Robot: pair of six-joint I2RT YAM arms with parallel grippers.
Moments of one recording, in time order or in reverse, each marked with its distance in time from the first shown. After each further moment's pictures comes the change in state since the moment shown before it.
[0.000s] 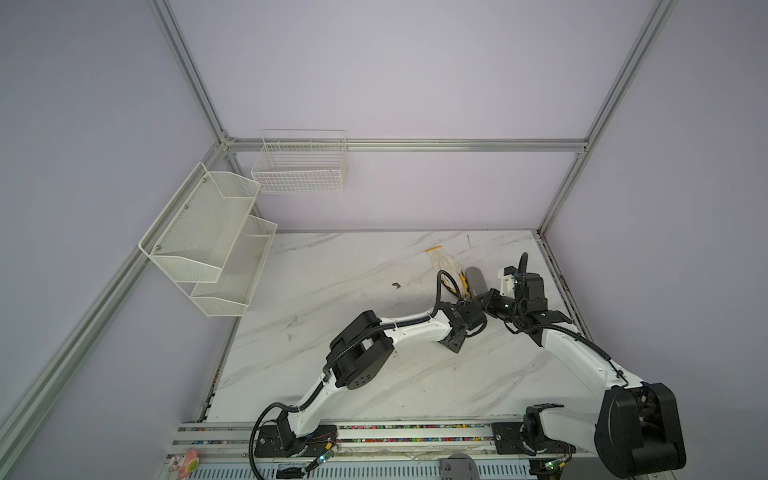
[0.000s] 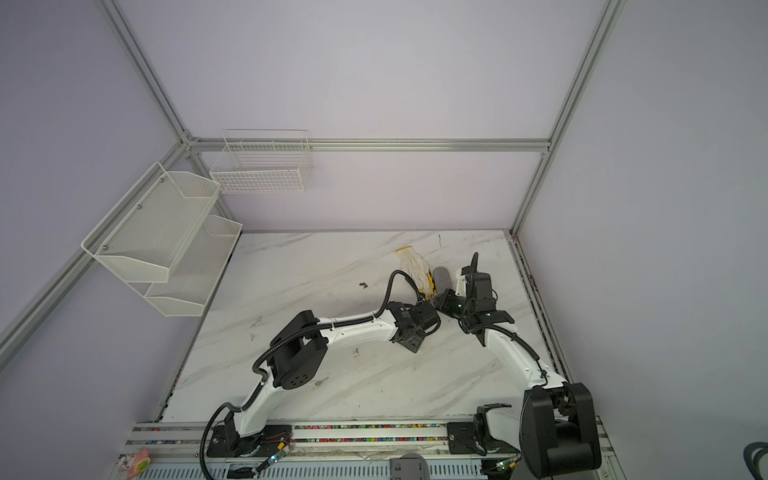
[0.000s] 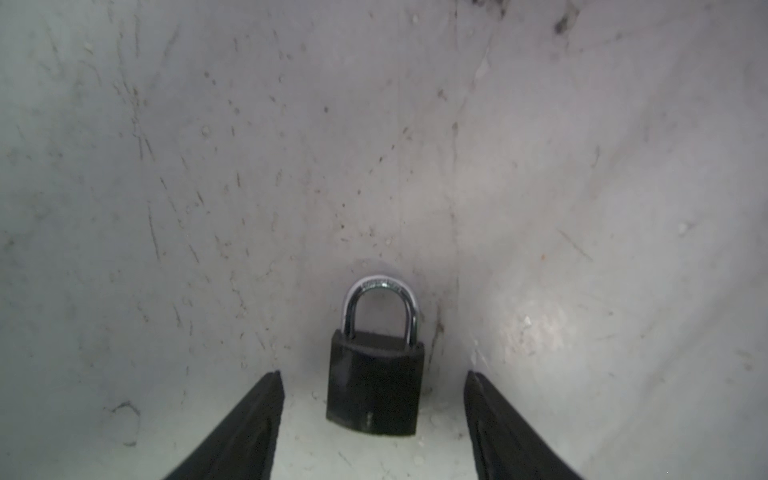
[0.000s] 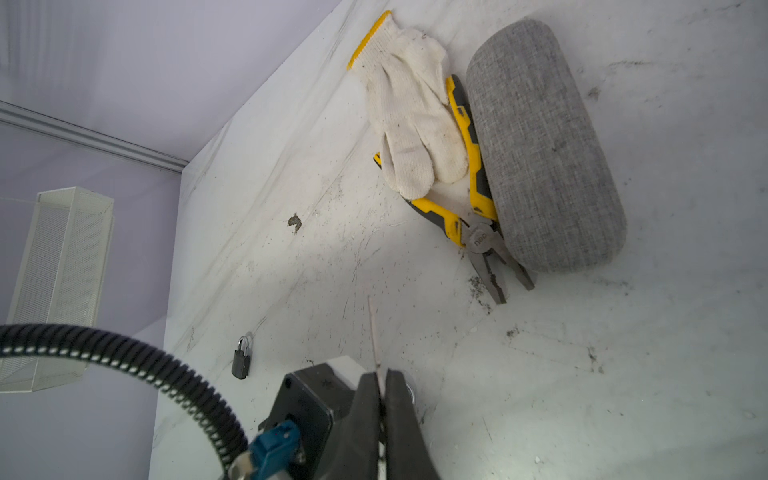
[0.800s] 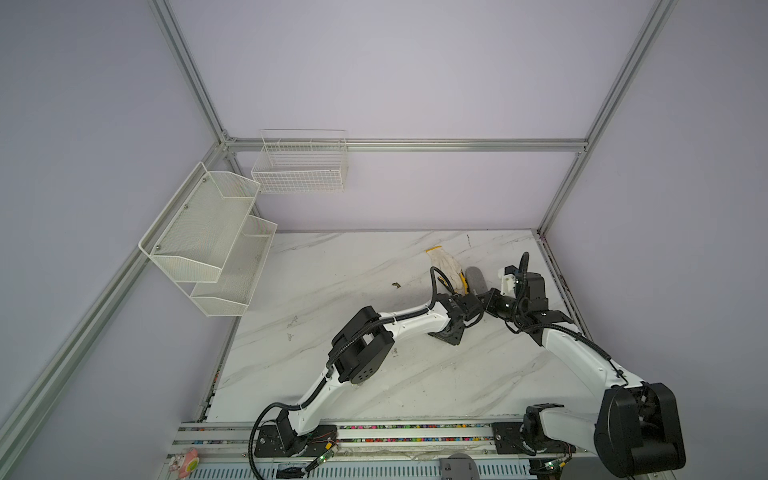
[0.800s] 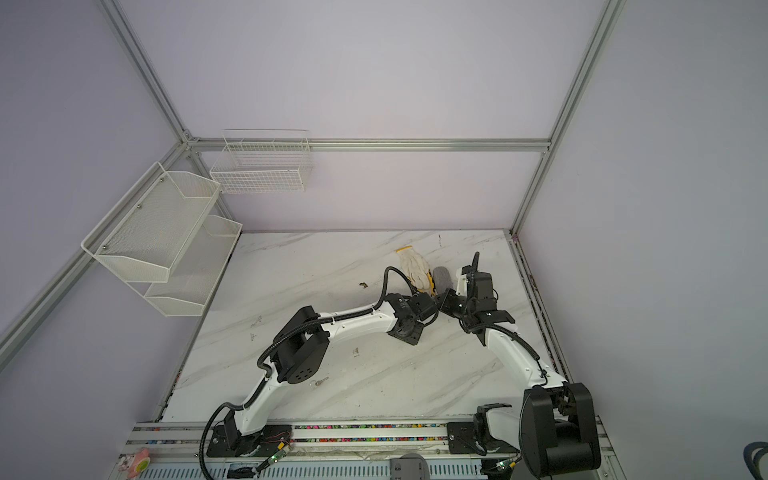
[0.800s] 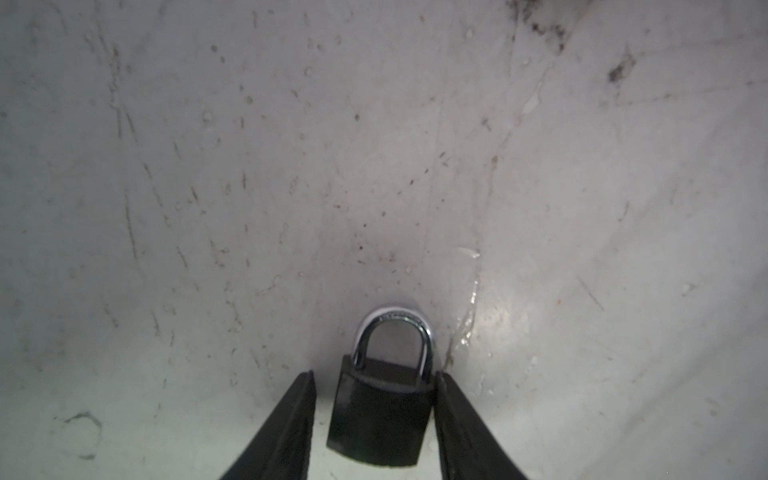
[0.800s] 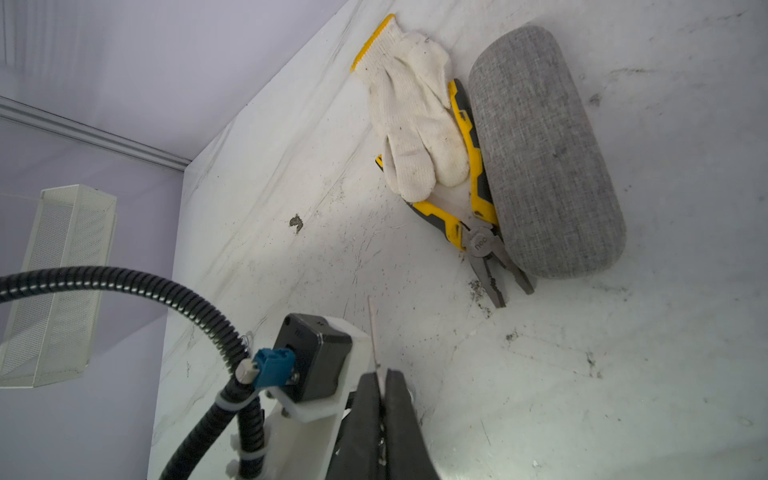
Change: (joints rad) left arm 0.049 0.037 0.058 -0.042 0.113 -0.111; right arm -0.003 0.001 0.000 0.004 -0.015 -0.014
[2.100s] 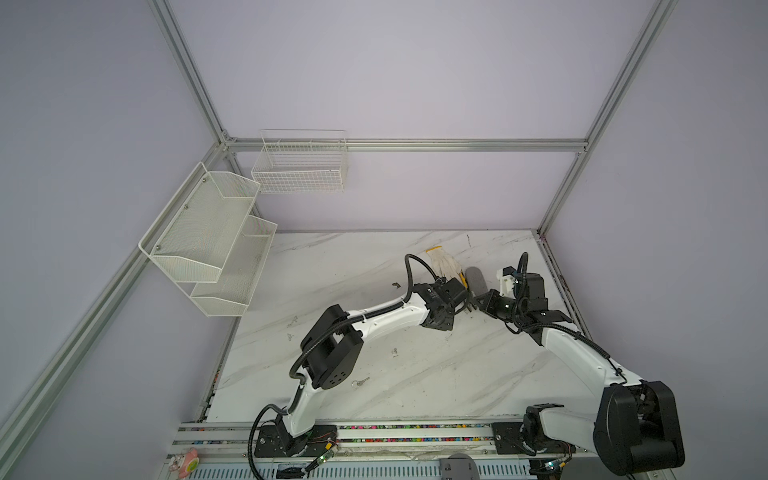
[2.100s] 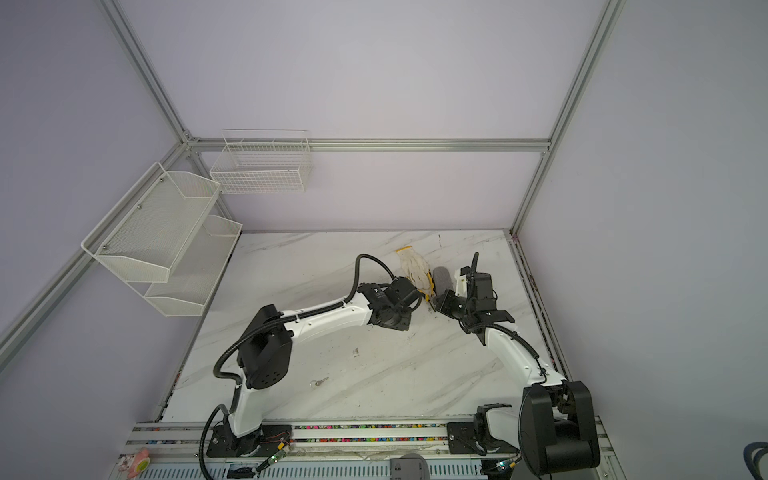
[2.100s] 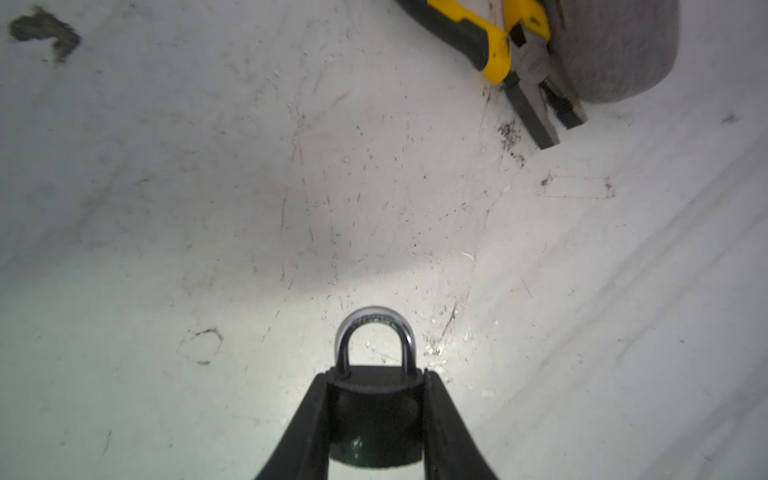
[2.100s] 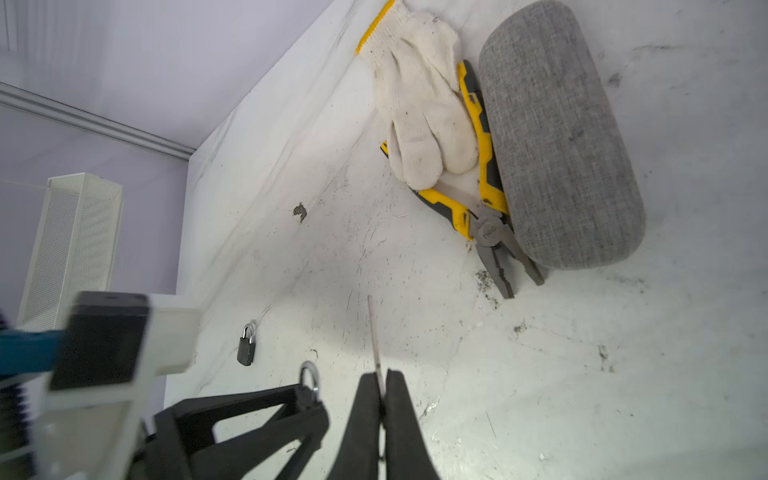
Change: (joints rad) left arm 0.061 -0.321 -0.233 0.120 0.010 -0.146; right arm -0.002 0.005 0.005 -0.021 -0.034 -0.010
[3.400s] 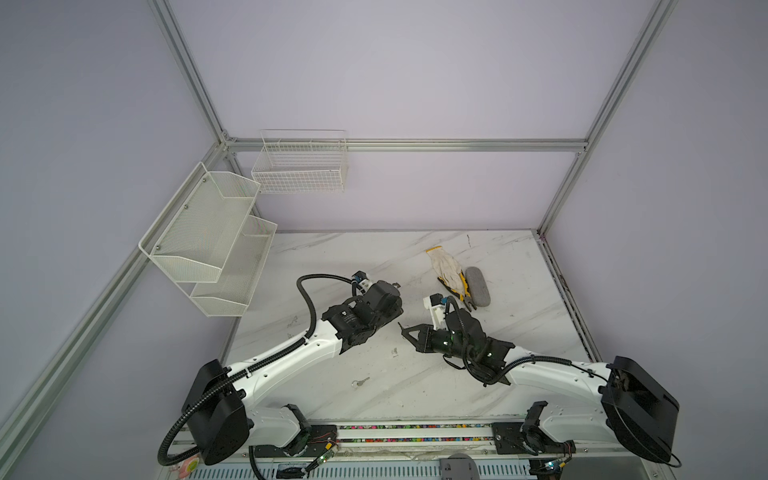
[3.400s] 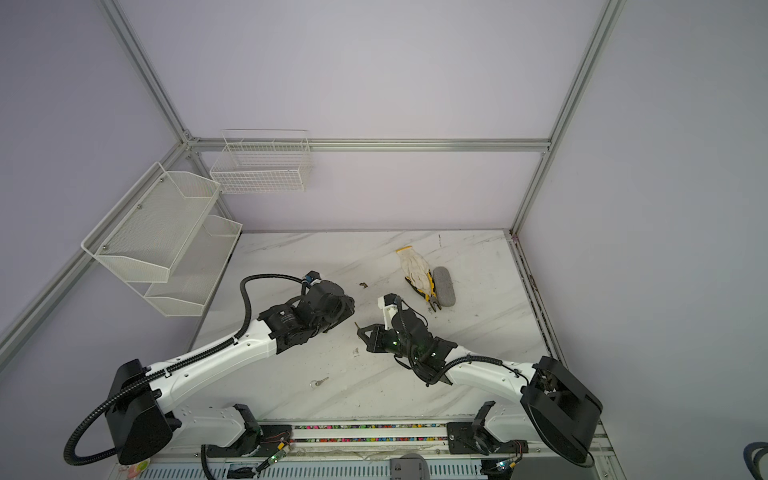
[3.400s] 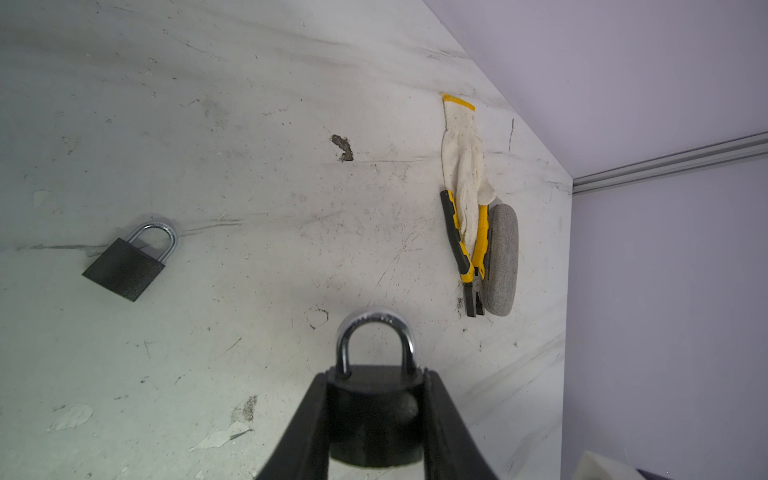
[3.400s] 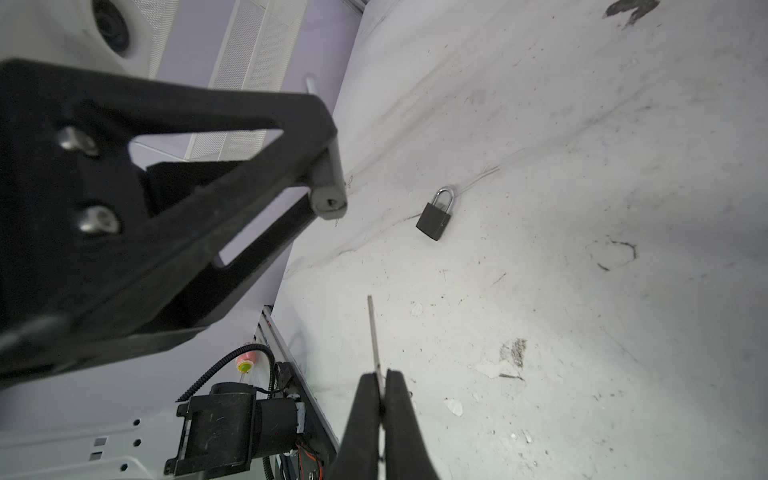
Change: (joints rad) left arm 0.147 -0.652 -0.610 0.304 -0.120 -0.457; right arm 0.774 0.095 -0.127 0.541 0.257 0.359
